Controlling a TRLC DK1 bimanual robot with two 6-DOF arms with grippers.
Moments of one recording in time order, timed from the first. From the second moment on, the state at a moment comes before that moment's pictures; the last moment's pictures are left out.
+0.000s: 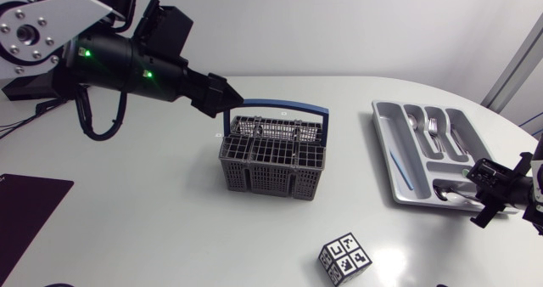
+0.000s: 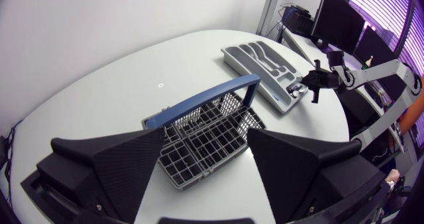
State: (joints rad) left arm -0.43 1.41 1.24 -0.53 0.32 0.12; right arm -0.57 1.54 0.55 0.18 -0.04 -1.34
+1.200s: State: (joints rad) left arm -0.29 1.54 0.93 -0.33 0.21 0.22; right arm 0.23 1.34 0.74 -0.29 0.01 -0.51
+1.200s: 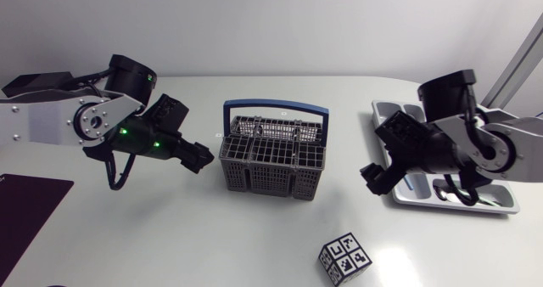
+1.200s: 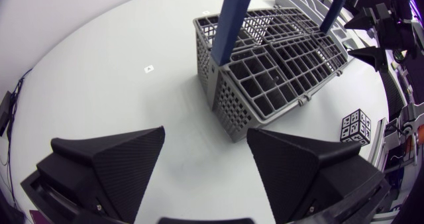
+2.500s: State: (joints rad) left arm -0.30 1.46 0.88 -0.27 0.19 0.27; right arm 0.38 1.71 1.06 -0.29 0.06 -0.37
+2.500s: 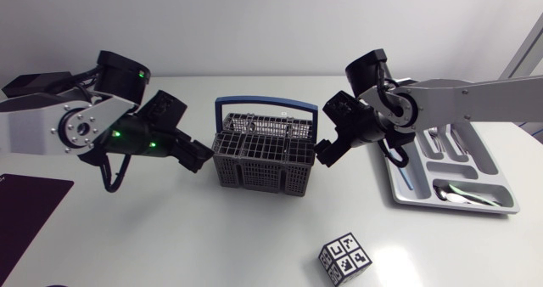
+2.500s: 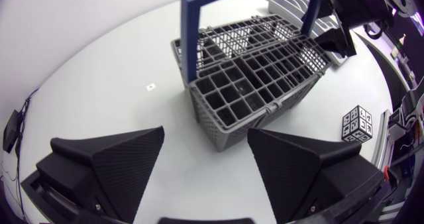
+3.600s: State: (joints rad) left arm -0.32 1.63 0.92 -0.19 0.10 0.29; right arm 0.38 1.75 1.12 -0.32 0.12 -0.37
